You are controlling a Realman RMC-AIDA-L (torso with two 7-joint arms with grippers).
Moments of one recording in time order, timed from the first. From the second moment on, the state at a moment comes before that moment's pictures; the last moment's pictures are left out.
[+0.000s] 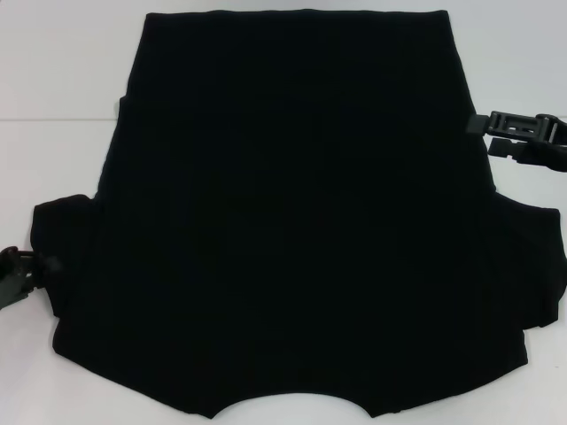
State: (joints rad) left arm -0.50 -2.05 0.15 0.69 2.49 1.27 -2.44; right arm 0.66 1.93 -0.57 -0.60 -2.02 -1.34 2.25
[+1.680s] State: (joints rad) left arm -0.62 -1.96 0.19 0.83 2.62 1.38 -2.48; right arm 0.65 1.93 -0.57 -0.61 -2.02 -1.35 2.25
